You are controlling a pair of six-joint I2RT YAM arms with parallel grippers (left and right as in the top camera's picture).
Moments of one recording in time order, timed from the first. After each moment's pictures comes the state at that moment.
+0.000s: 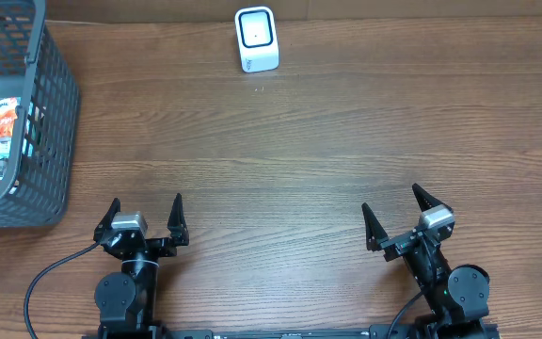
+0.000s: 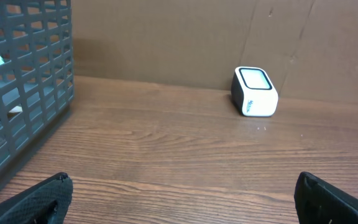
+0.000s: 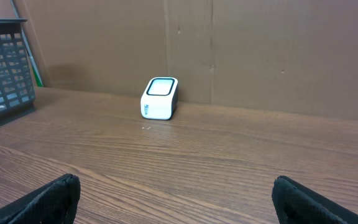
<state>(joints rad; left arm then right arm) 0.02 0.01 0.01 -0.08 0.00 -0.12 0.18 0.01 0.02 -0.02 -0.19 0.04</state>
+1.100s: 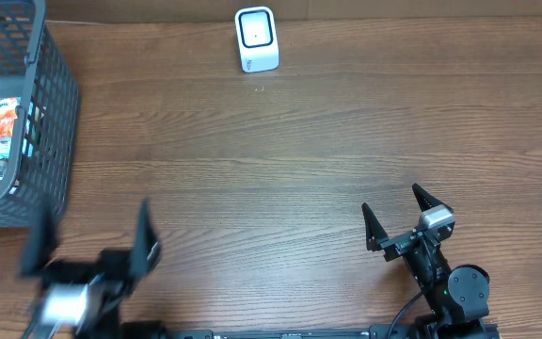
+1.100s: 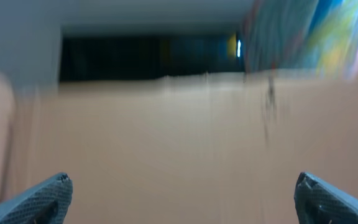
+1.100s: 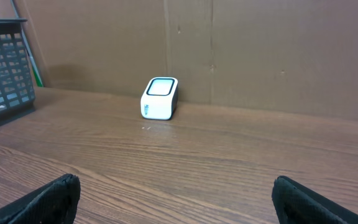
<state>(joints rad) 0.02 0.06 0.49 0.26 0.09 -0.02 0.18 0.01 0.02 -0.02 -0.19 0.04</state>
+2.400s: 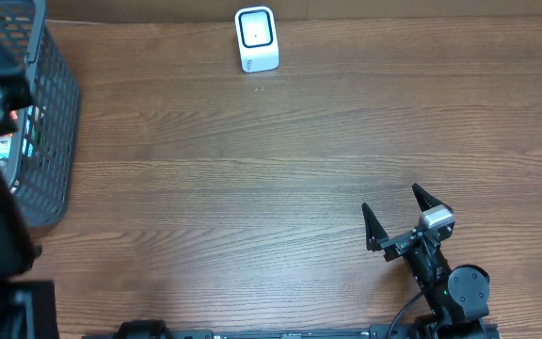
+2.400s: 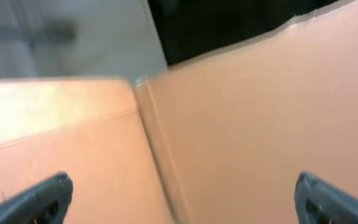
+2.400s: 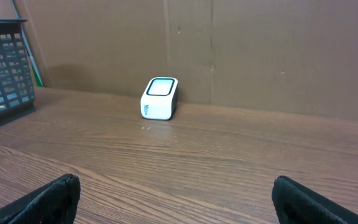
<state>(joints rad) 0.02 0.98 1.61 -0.30 -0.37 0.41 0.18 0.01 0.02 -0.02 -0.19 0.04</state>
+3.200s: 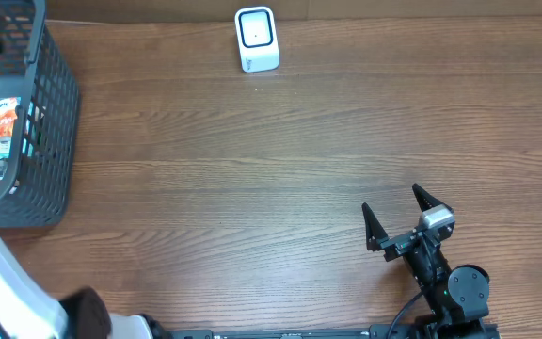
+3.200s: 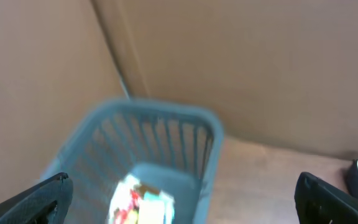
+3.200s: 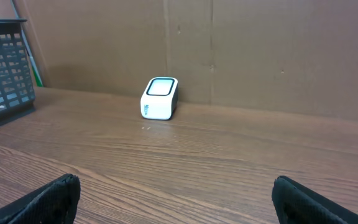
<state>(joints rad) 0.49 1.63 2.31 -1.07 0.13 0.11 0.18 0.01 0.02 -0.02 -0.19 0.04</state>
